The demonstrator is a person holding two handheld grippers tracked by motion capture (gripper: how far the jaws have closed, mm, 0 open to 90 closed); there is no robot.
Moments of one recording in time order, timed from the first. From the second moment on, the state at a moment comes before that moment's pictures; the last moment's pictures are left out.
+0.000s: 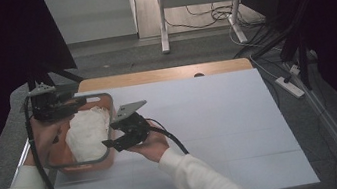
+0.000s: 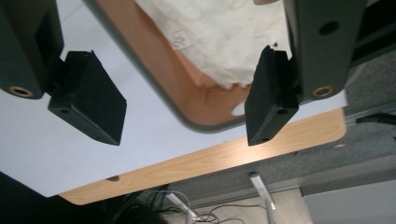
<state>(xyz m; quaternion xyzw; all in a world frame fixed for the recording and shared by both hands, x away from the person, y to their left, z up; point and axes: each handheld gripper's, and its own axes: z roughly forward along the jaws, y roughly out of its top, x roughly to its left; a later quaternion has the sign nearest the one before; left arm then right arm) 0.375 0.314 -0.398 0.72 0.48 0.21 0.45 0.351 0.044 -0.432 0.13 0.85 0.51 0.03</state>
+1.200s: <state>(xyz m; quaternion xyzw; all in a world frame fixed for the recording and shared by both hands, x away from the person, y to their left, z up) 0.244 0.198 -0.460 0.75 0.44 0.16 0.46 0.303 -0.297 -0.456 0.30 0.81 0.48 0.15</state>
